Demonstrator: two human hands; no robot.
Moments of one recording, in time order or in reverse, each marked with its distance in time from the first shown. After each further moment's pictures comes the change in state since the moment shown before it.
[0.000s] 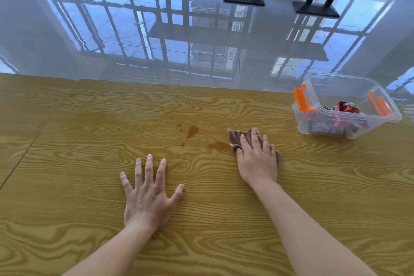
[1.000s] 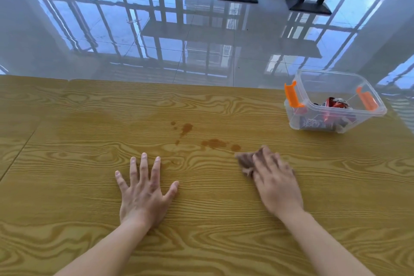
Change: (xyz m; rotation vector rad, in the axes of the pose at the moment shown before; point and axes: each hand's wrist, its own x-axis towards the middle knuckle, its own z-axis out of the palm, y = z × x) left_hand 0.002 0.000 0.004 0.011 0.013 0.002; right_hand -0.063 0.081 0.009 -0.088 0.038 -0.109
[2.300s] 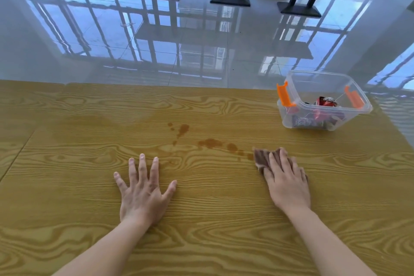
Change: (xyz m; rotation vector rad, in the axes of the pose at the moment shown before) left_hand 0.004 -0.002 0.004 0.008 -0.040 -0.005; right_hand -0.007 0.018 -0.008 0.033 -0.052 0.266
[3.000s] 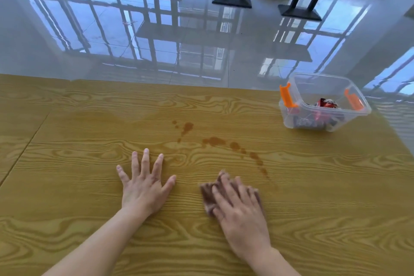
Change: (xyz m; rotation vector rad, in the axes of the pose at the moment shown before) left_hand 0.008 -0.013 -0.012 -0.022 -0.090 0.059; right_hand -0.100 -0.086 0.031 -0.064 -0.022 -0.447
